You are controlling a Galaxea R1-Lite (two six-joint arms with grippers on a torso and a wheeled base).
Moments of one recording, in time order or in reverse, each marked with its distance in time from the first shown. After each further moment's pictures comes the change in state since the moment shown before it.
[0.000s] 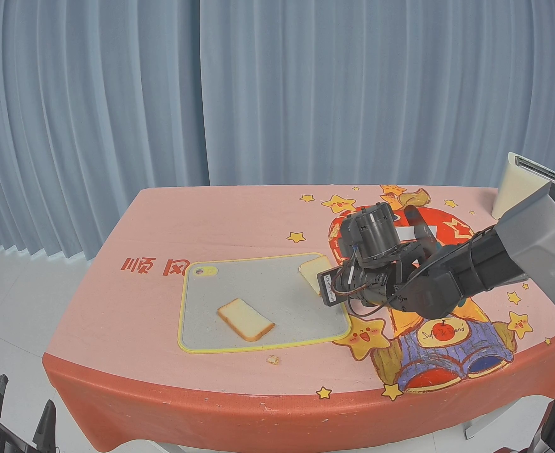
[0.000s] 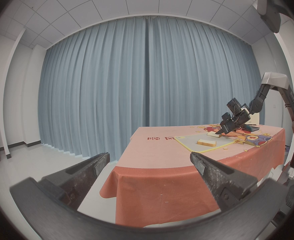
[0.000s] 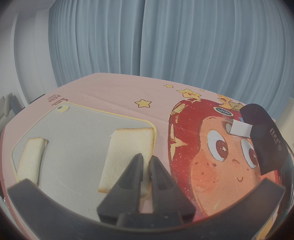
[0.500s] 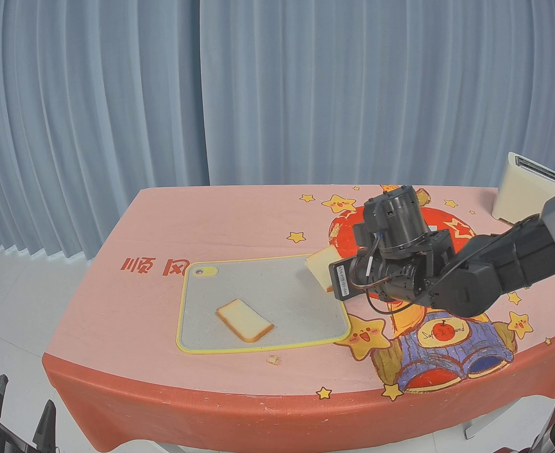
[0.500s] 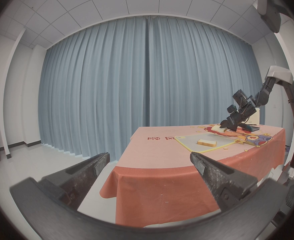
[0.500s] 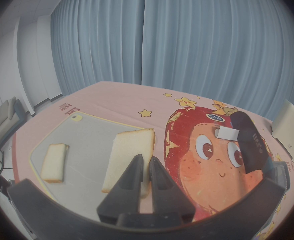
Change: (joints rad) left arm 0.000 0.000 0.000 0.000 0.000 0.000; right arm 0.015 -0.145 0.080 0.004 0.003 0.010
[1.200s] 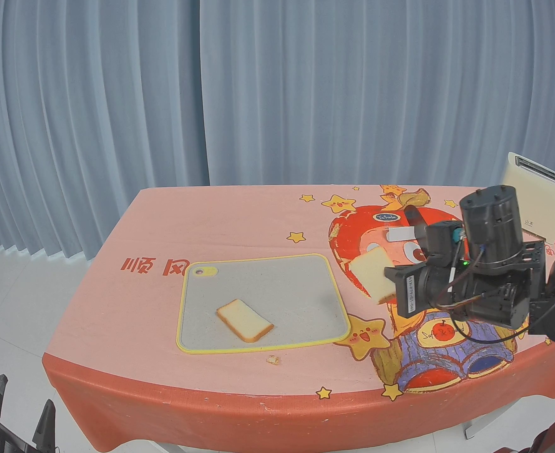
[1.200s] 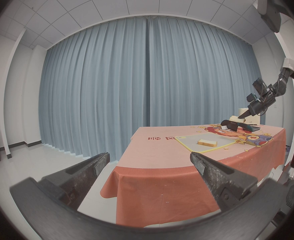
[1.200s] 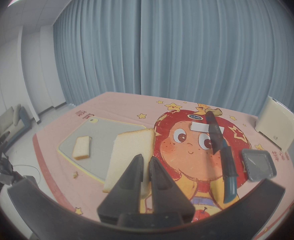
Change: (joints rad) left arm 0.000 0.000 0.000 0.000 0.005 0.000; right arm 0.016 -0.379 0.323 -0.018 0.000 0.042
